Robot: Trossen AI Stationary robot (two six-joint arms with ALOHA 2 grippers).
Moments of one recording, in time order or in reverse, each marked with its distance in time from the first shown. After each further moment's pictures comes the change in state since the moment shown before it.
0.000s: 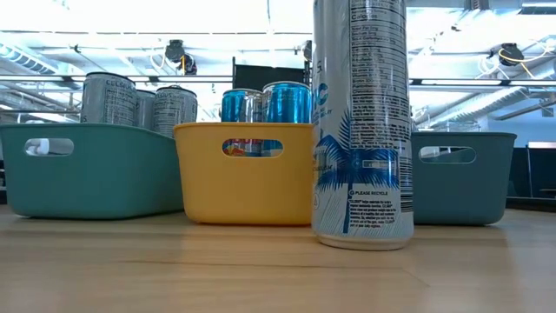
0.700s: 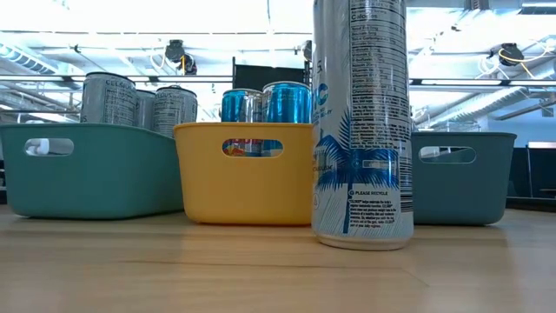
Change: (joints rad) left arm 0.000 0.000 0.000 0.000 -0.001 0.009; right arm 0.007 0.001 0.000 0.132 0.005 -0.009
